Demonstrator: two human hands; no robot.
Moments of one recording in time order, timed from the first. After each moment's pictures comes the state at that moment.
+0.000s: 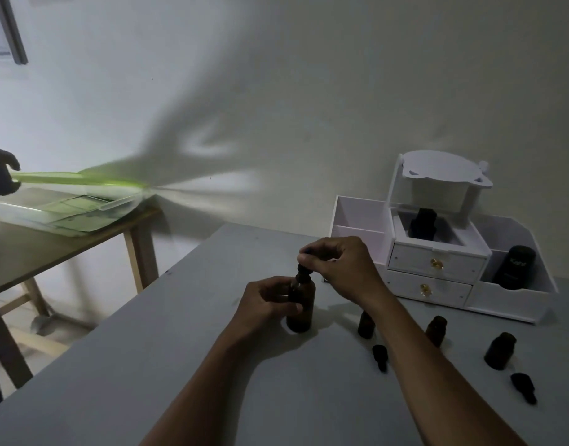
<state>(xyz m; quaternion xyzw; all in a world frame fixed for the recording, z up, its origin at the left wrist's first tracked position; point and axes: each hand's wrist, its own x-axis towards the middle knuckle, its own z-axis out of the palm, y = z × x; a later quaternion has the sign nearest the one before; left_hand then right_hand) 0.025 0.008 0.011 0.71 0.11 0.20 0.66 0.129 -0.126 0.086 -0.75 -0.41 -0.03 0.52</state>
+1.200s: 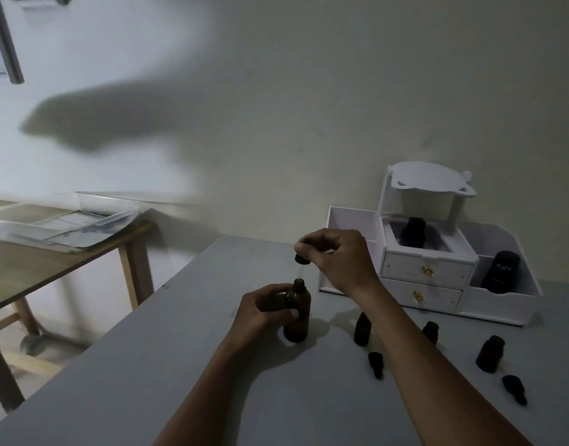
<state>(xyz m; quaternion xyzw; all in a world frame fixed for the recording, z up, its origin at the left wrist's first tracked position) 0.022 0.012 0.011 0.72 0.08 0.23 0.65 0.120 -0.124 0.111 -0.71 -0.41 -0.07 0.57</state>
